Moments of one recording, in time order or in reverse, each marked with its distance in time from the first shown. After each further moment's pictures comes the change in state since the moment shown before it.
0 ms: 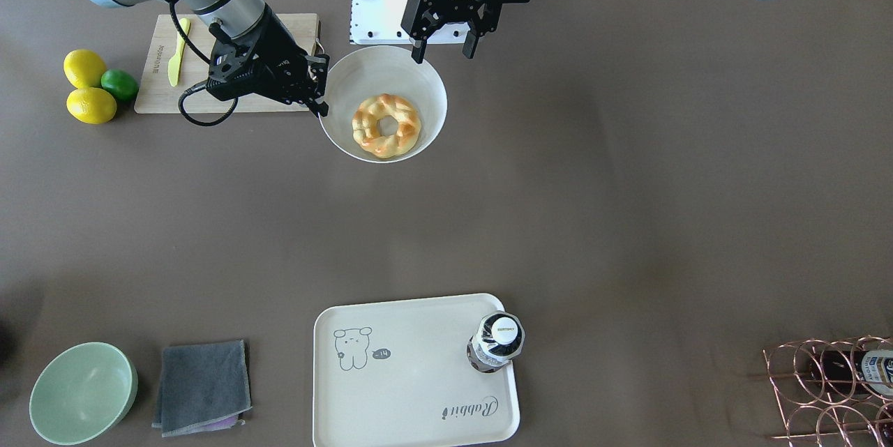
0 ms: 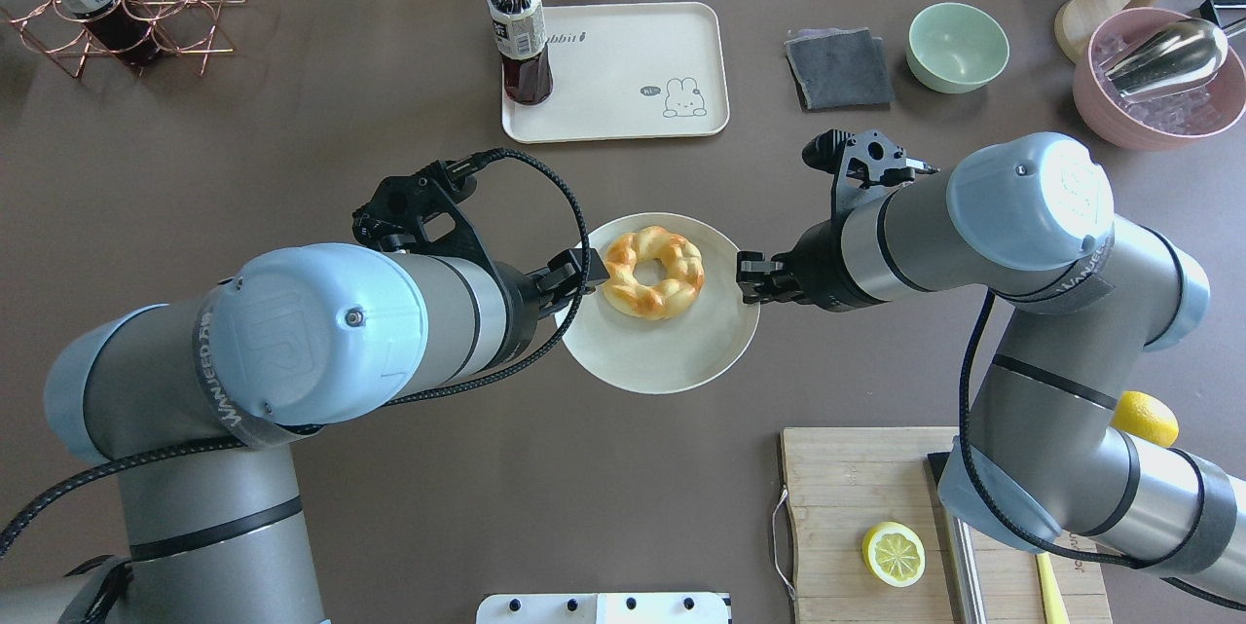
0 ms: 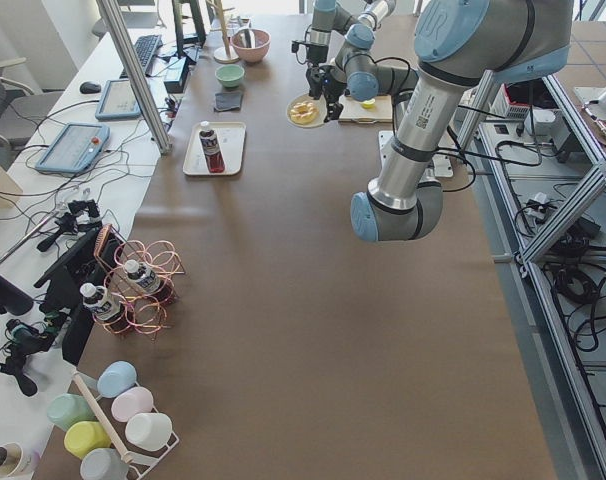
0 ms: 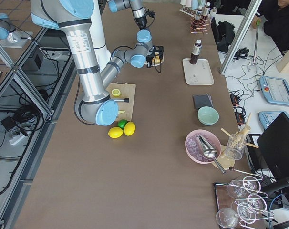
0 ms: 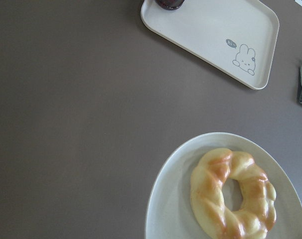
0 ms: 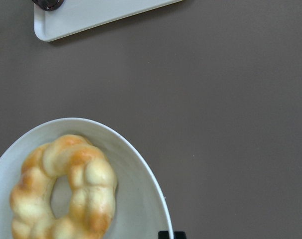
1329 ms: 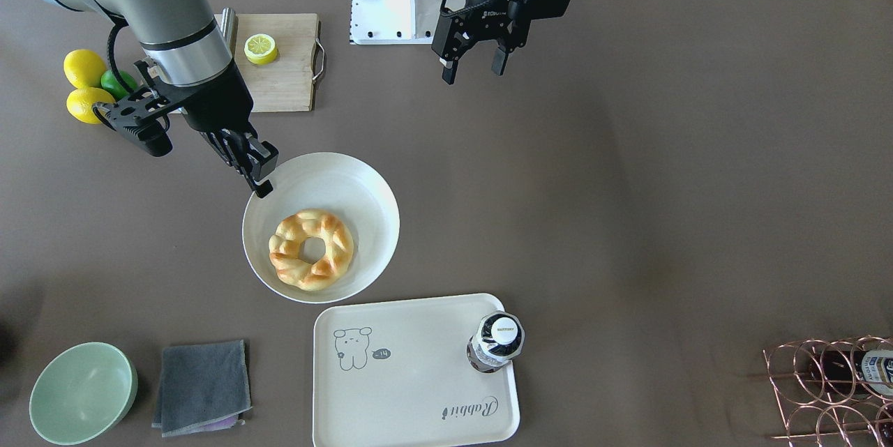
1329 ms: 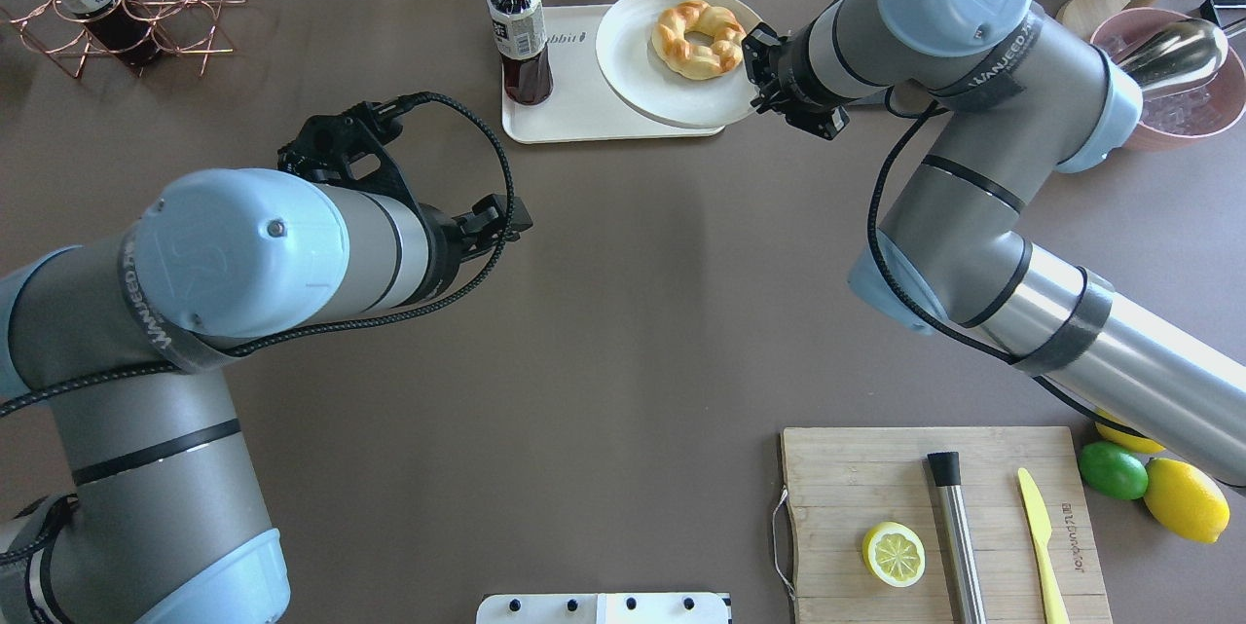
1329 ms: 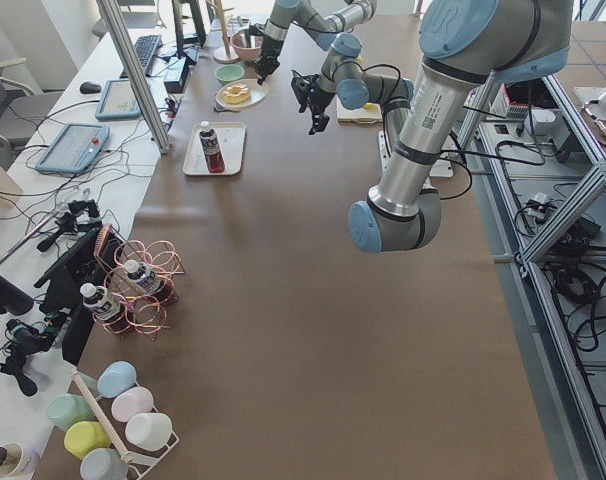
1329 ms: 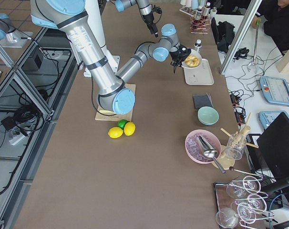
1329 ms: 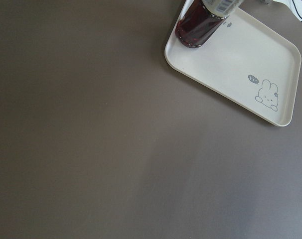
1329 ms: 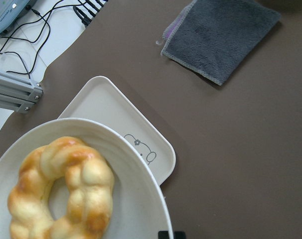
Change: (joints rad) left arm -0.108 0.078 -0.008 0.005 -0.030 0.085; right arm 0.206 0.259 -0.295 -0.068 -0.103 0.501
